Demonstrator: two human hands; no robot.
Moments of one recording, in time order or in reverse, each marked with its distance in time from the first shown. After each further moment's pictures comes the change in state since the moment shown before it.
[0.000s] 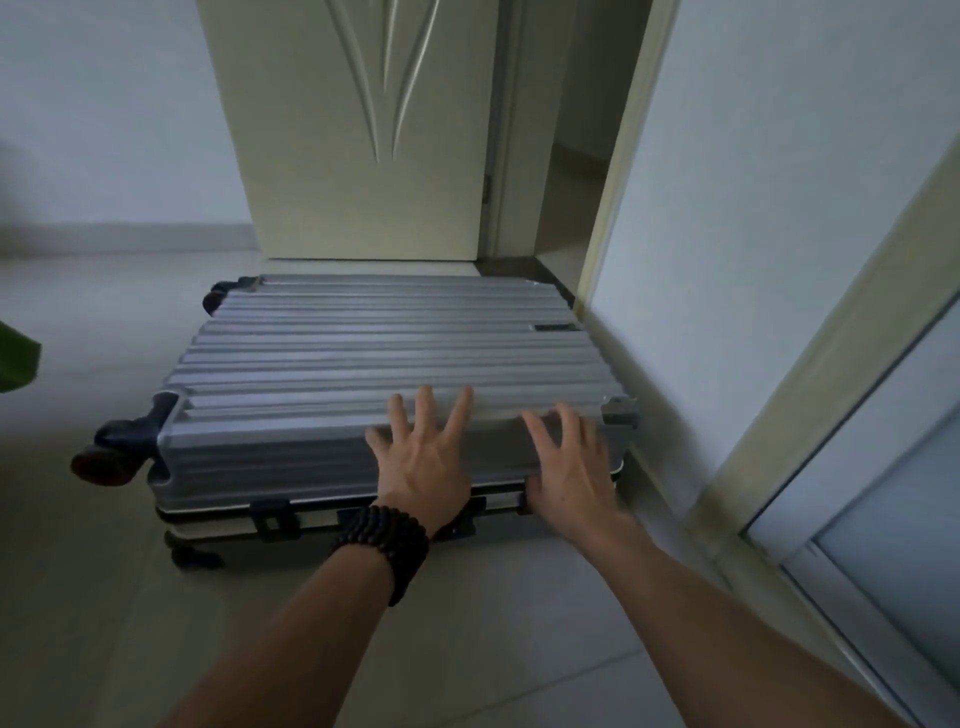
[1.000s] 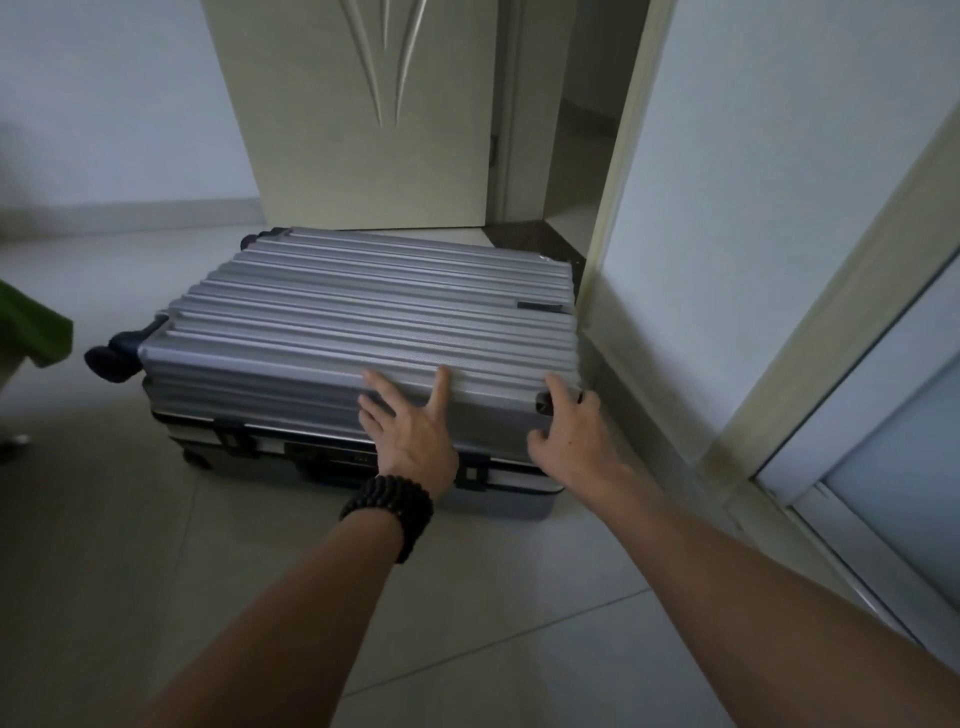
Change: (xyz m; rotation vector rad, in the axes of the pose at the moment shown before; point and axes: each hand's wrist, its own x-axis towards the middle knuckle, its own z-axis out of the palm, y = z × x) left_hand -0.016 -0.024 0.017 -0.009 -0.043 -0.199; right_hand -0.014 -0.030 -0.023 0.400 -0.156 0.264
